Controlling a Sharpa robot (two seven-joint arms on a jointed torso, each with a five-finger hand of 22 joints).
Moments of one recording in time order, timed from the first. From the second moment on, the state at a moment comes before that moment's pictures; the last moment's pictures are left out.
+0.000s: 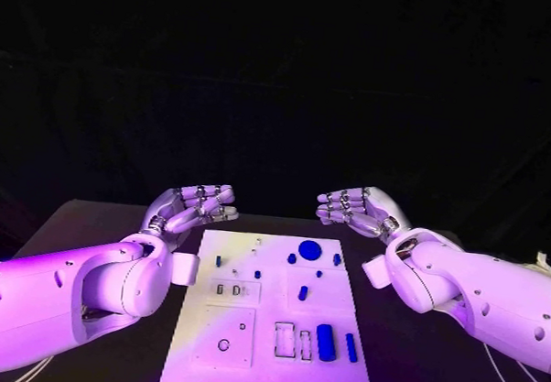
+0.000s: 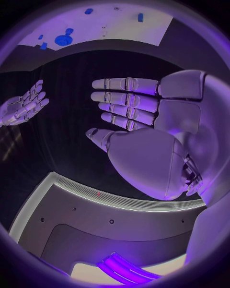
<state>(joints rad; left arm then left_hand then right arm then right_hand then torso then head) 1.13 -0.85 -0.05 1.58 0.12 -0.46 0.61 1.47 -0.02 0.01 0.14 0.17 0.95 0.22 0.11 0.07 1.03 0.17 0.12 0.07 1.12 0.12 0.18 0.11 0.17 0.94 0.23 0.25 0.10 1.16 -0.81 0.00 1.42 -0.62 -0.42 0.31 1.30 0.08 0.11 -0.20 0.23 0.90 0.21 0.10 0.07 1.00 0.17 0.10 0.06 1.03 0.14 0.13 0.07 0.17 0.82 0.25 0.24 0.09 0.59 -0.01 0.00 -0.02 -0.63</state>
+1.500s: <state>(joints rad) 1.14 -0.96 -0.04 1.83 0.16 -0.35 0.55 1.47 -0.01 0.01 0.12 0.17 0.97 0.22 0.10 0.07 1.05 0.17 0.10 0.07 1.17 0.11 0.18 0.14 0.17 0.98 0.22 0.25 0.09 1.24 -0.79 0.01 1.45 -1.72 -0.23 -0.10 1.28 -0.08 0.38 -0.14 0.07 1.10 0.13 0.07 0.07 1.24 0.06 0.07 0.07 1.47 -0.03 0.62 0.42 0.15 1.33 0.07 1.00 0.69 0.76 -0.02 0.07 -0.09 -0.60</state>
